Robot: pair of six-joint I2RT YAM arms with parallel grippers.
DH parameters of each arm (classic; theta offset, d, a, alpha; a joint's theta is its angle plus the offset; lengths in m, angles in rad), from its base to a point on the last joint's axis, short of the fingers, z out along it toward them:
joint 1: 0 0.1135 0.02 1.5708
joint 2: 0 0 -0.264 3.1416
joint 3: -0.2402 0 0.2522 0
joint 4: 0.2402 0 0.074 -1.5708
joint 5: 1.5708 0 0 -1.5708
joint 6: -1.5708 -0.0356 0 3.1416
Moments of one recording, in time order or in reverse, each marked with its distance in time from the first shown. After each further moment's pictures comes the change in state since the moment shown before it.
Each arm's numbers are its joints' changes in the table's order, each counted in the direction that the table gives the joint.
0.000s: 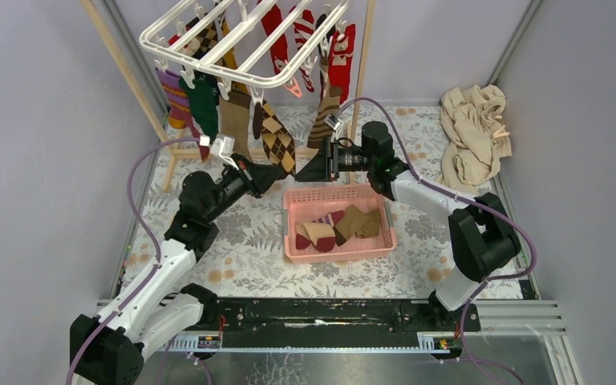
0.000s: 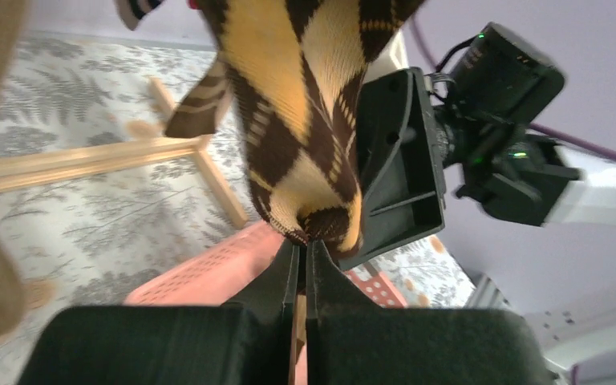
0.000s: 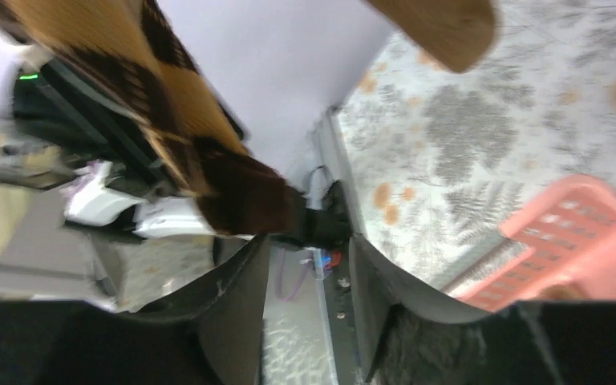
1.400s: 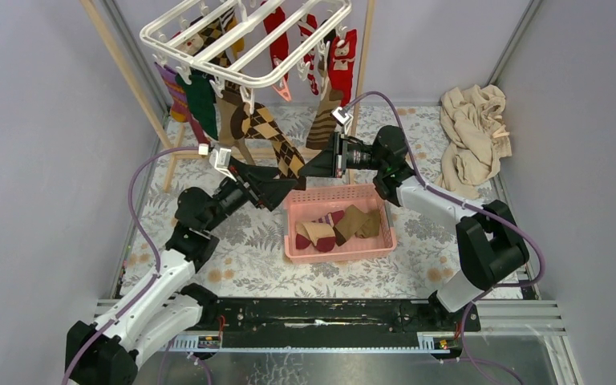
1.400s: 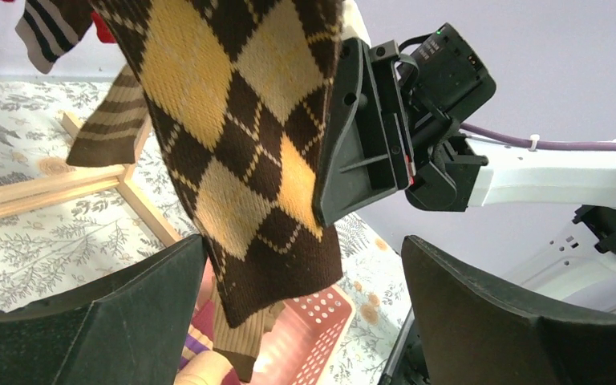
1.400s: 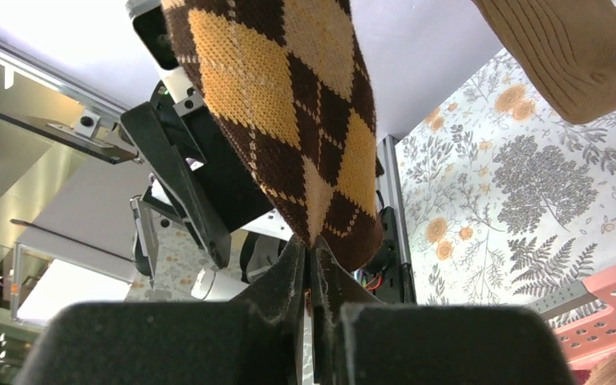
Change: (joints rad) left arm -0.075 0.087 0.067 -0.127 0.022 0.050; right arm -0.002 0.093 0.042 -0.192 0.004 -0.108
